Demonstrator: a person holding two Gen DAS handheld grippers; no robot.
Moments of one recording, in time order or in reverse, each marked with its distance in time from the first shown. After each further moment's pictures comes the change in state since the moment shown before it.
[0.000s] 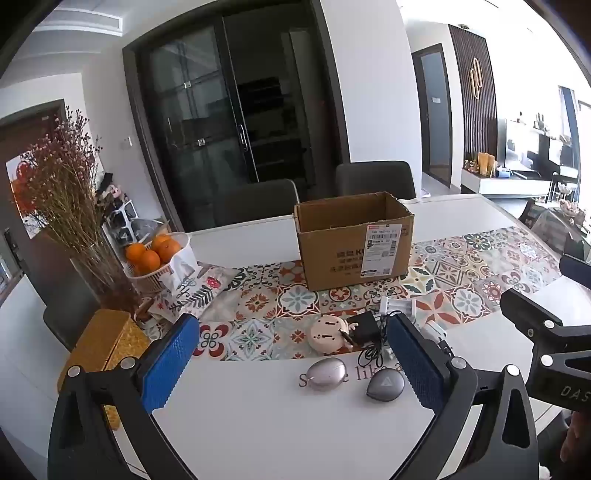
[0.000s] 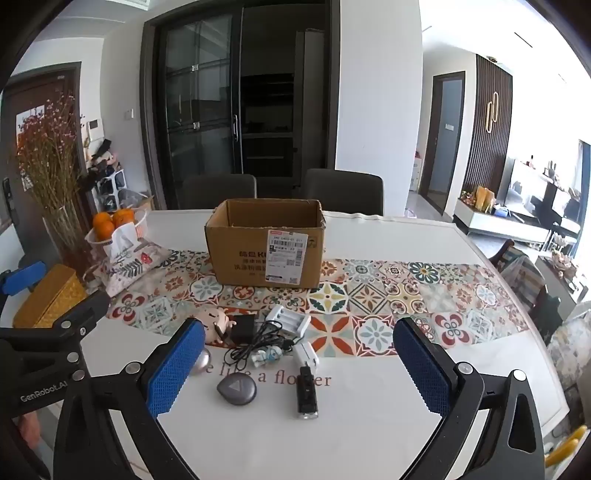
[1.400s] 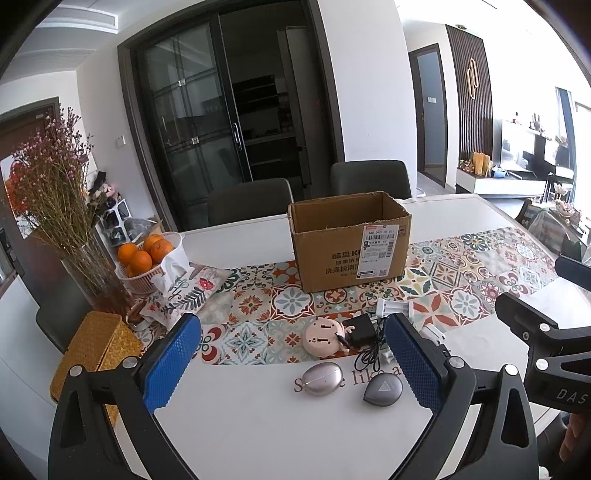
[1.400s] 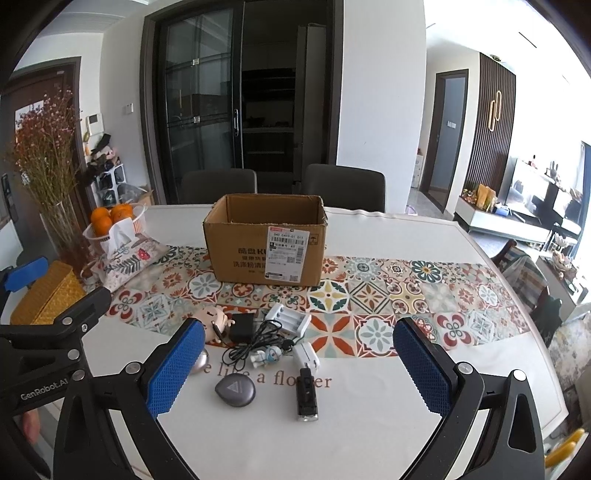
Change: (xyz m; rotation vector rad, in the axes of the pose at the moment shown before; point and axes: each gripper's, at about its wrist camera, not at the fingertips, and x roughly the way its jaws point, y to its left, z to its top) left arm 0.012 -0.002 0.004 0.001 0.000 -0.015; right arm 0.008 0.002 0.001 -0.002 0.011 -0.001
